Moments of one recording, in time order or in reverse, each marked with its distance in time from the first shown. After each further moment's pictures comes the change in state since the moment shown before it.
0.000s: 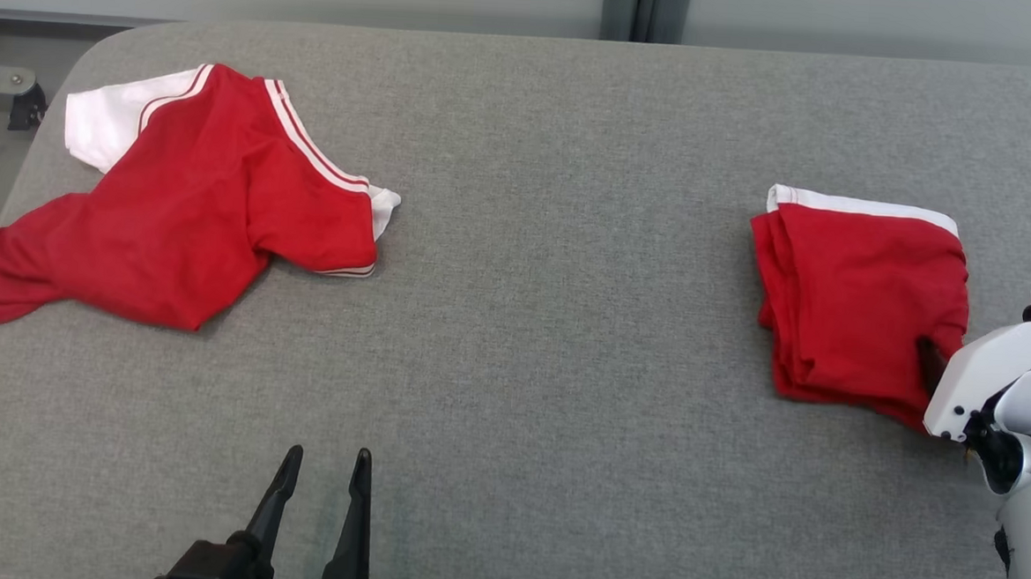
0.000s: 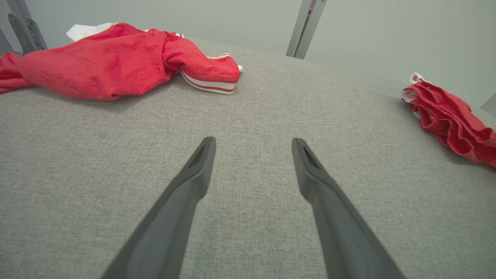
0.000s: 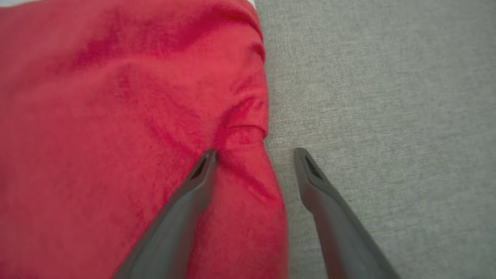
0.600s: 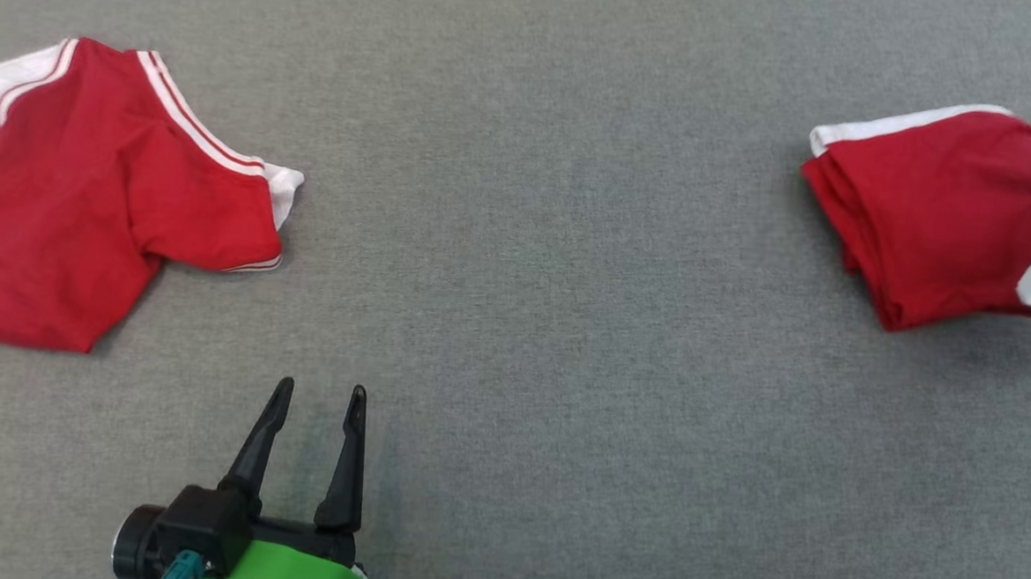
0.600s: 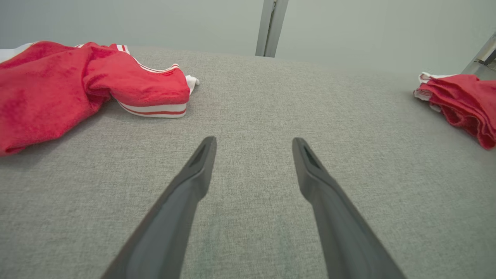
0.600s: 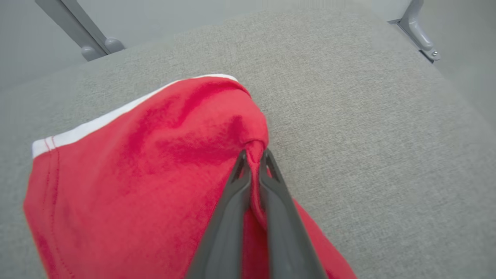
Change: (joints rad) left arm -0.087 0.000 0.027 -0.027 0.069 -0.021 0.000; right arm -0.197 -0.093 -0.026 0.011 0.052 0.000 -0.067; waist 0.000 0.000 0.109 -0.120
